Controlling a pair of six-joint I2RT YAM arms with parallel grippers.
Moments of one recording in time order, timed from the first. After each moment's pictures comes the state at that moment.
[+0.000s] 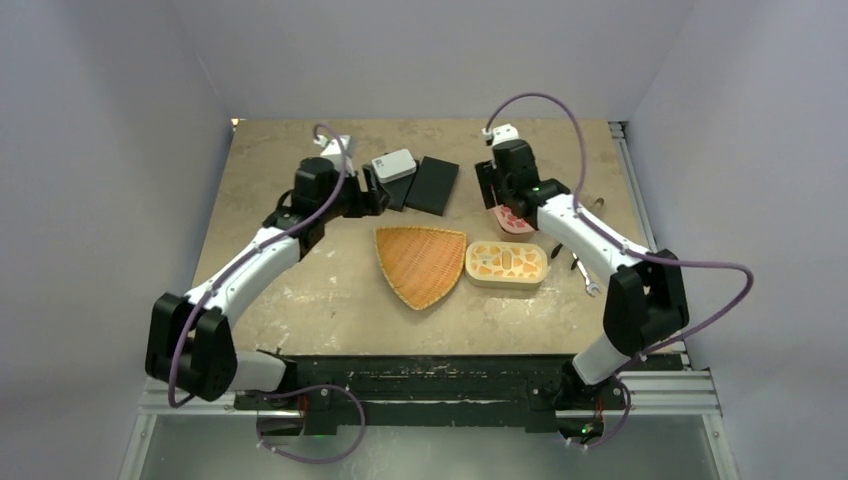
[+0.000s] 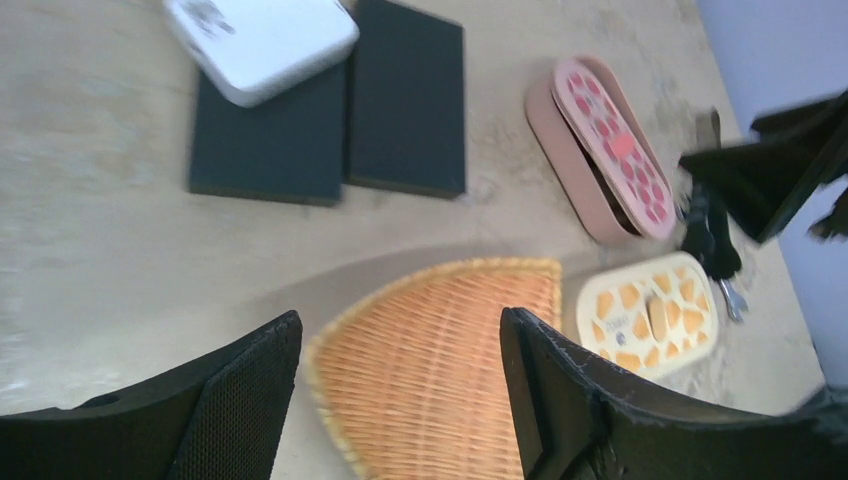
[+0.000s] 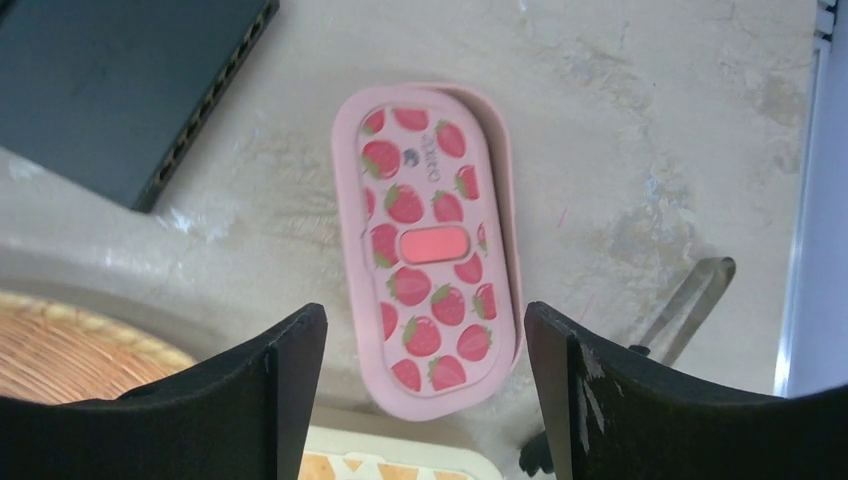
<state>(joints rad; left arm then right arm) -0.32 1.31 0.96 -0.07 0.16 -0.41 0.47 1.61 1.25 -0.35 0.42 -0.03</state>
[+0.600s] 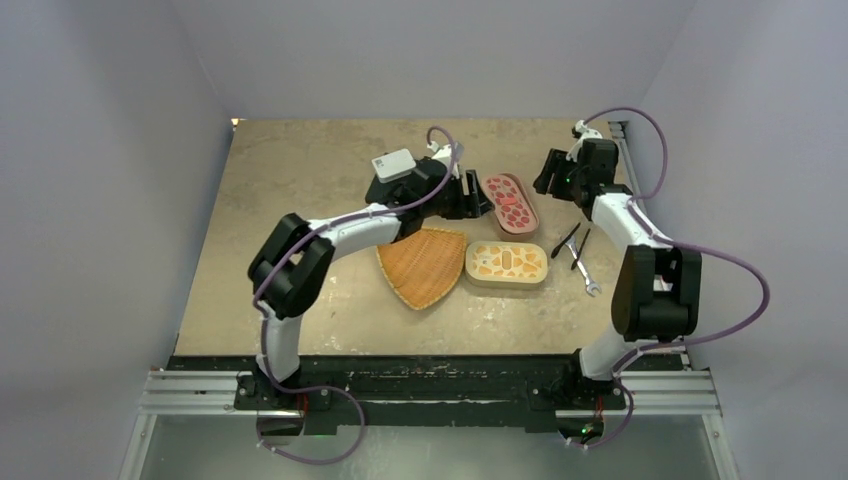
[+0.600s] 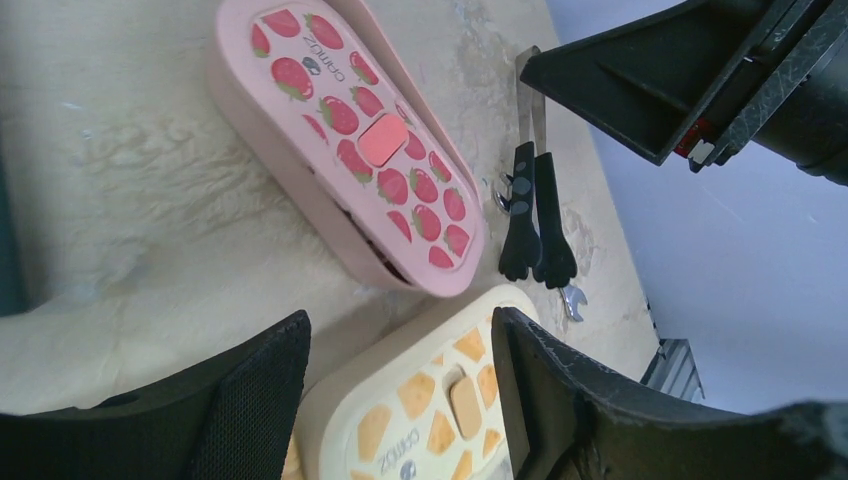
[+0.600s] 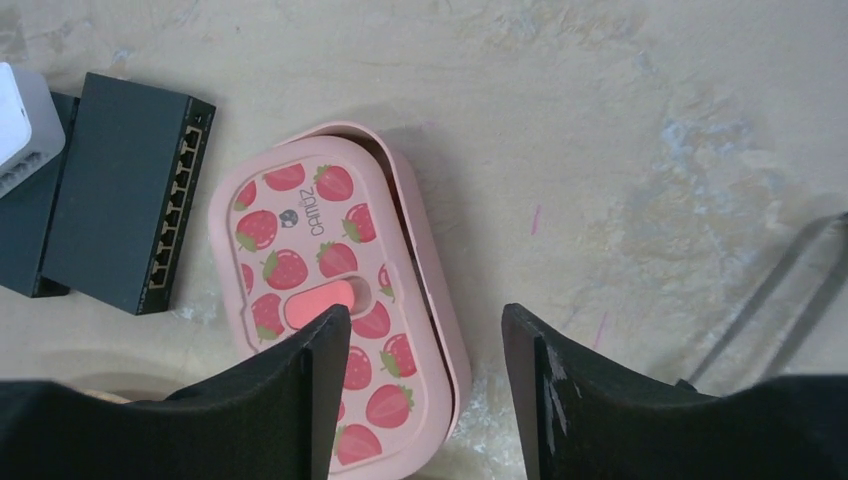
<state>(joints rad) -0.71 1.93 1.35 0.19 0.18 -0.70 -0.02 1.61 1.14 -0.16 -0.14 0.23</state>
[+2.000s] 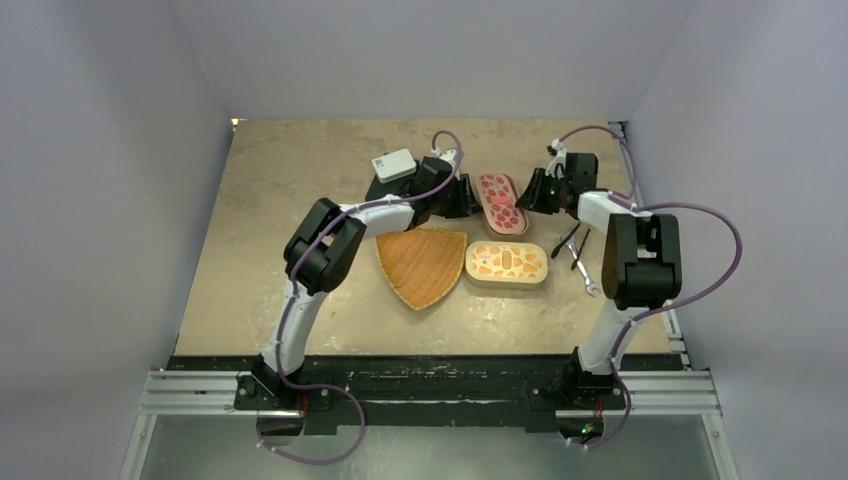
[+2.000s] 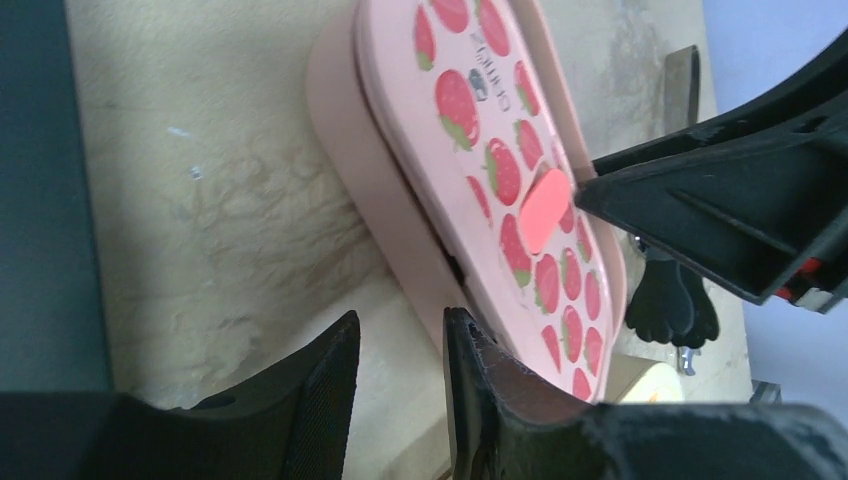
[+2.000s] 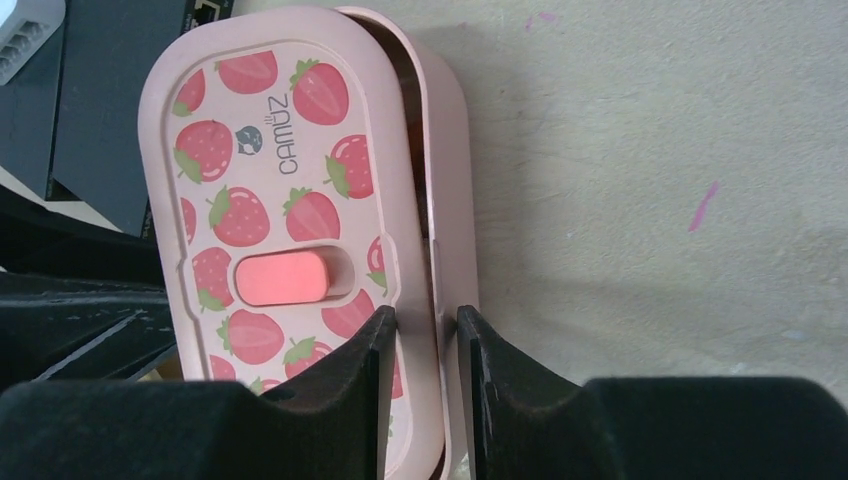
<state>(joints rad) -0.66 2.27 1.60 0.12 0.21 -0.67 -0.02 1.85 1.14 -0.08 -0.41 0.23</state>
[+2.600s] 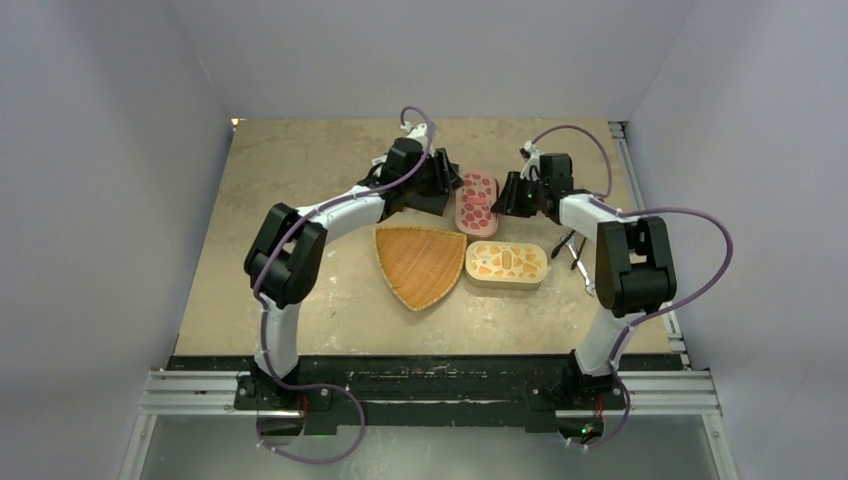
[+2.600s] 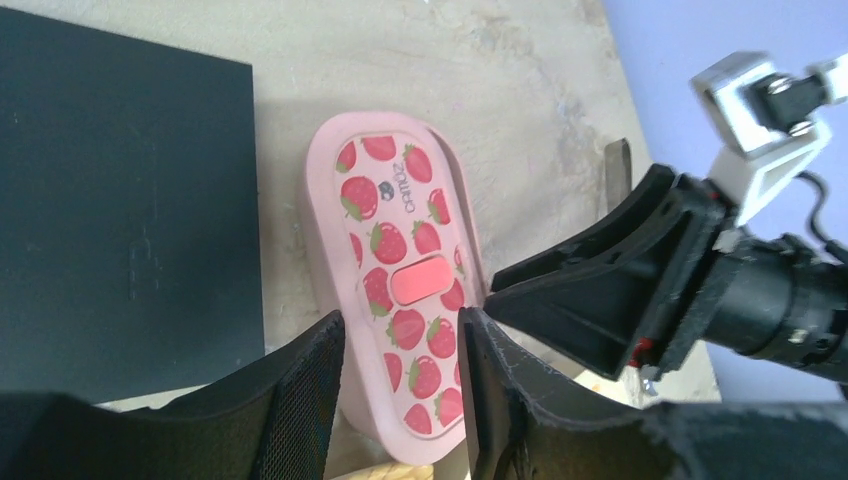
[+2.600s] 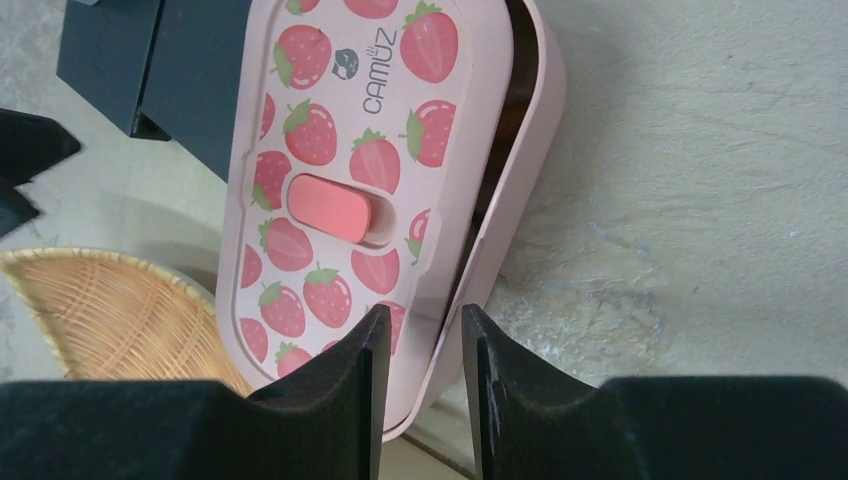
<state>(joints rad) -0.57 2.02 1.46 0.15 0.17 -0.63 0.11 1.82 1.12 -0.07 -0.41 0.27</state>
